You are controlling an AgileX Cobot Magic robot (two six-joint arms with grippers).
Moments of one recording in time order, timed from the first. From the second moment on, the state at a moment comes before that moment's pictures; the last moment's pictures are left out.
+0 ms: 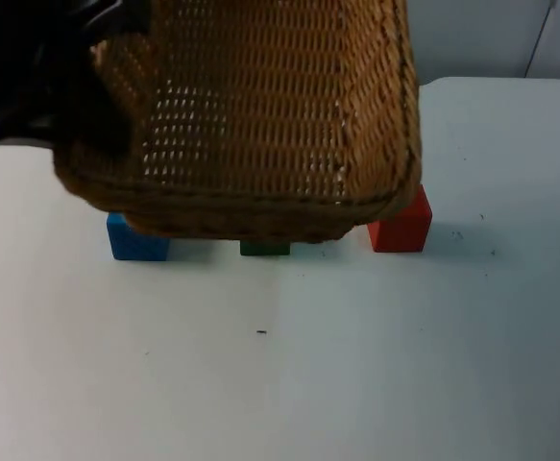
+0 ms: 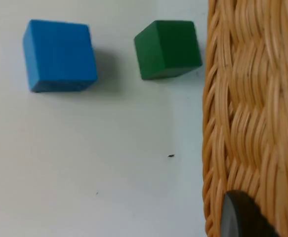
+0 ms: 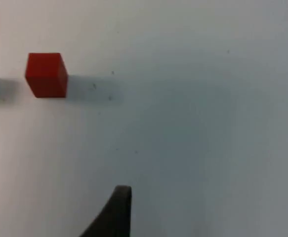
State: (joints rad) right arm -0.01 0.27 -0.57 0.01 1.01 -0.05; left arm -0.30 1.37 -0.85 -0.63 0.61 0.15
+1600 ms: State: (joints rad) right arm 0.44 1.53 -1.33 0.60 0.73 -0.77; left arm 0.26 1.15 -0.61 -0.55 0.83 0.50
